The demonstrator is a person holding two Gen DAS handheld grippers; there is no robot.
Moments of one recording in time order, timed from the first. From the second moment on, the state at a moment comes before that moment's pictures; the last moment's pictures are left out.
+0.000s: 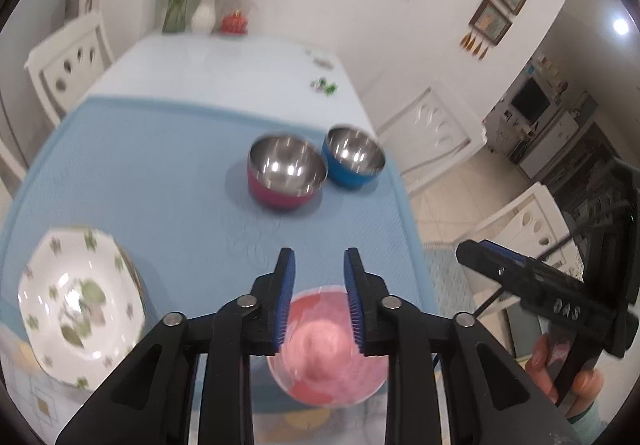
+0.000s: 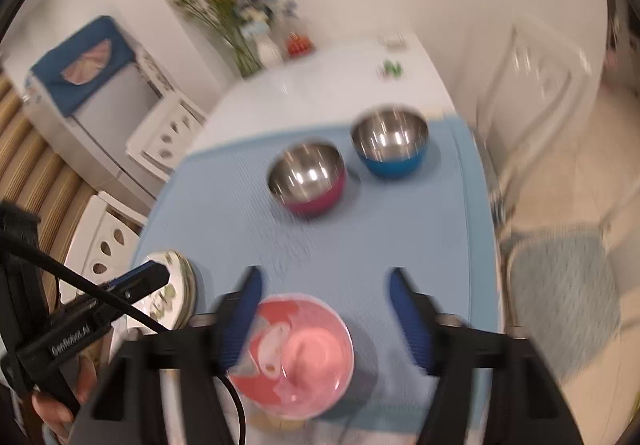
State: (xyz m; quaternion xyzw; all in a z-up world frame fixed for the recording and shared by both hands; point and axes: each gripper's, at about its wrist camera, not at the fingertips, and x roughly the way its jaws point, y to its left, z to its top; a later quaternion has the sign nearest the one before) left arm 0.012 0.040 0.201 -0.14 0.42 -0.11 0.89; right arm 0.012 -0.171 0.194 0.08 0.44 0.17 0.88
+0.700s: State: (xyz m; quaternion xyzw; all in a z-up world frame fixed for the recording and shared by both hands) left arm 0.113 0.077 0.202 -0.18 0.40 -0.11 0.89; right arm 0.104 -0.164 0.161 0.16 0.49 0.16 0.84
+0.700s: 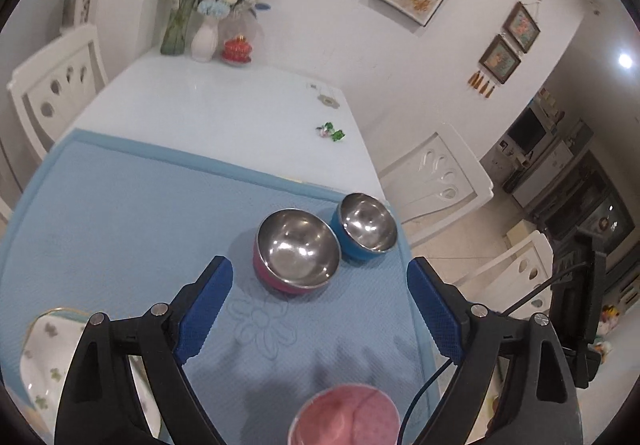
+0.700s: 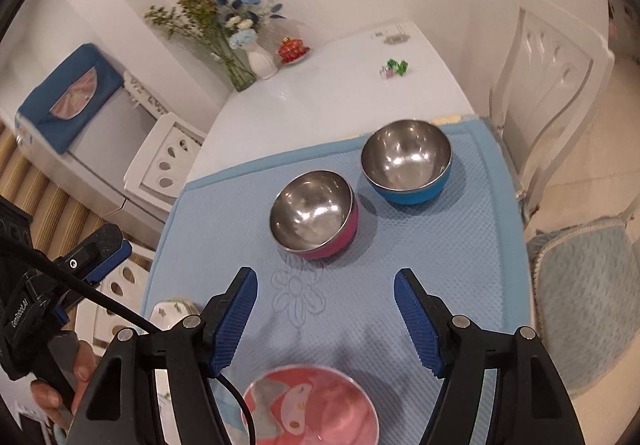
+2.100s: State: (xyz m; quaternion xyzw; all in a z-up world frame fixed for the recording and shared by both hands) left arm 0.238 0.064 0.037 -0.17 0.56 -0.13 0.80; right arm 0.217 -0.111 0.025 0.17 0.59 0.16 0.77
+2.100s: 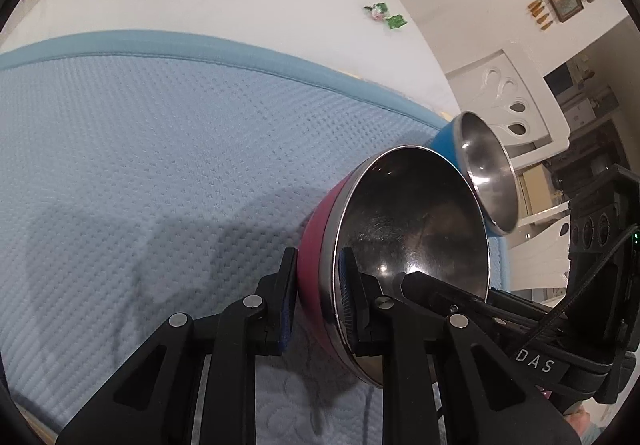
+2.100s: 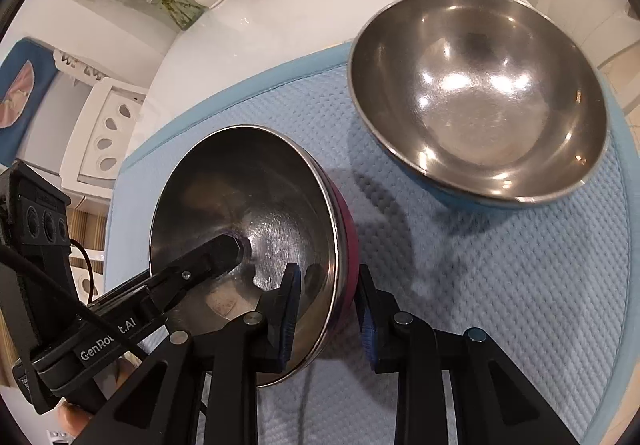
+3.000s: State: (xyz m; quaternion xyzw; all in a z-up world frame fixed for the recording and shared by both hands) left arm 0.080 0.050 0.210 -0.15 0.41 -0.15 0.89; right arm 0.063 -0.106 0.191 0.11 0.47 0.17 0.86
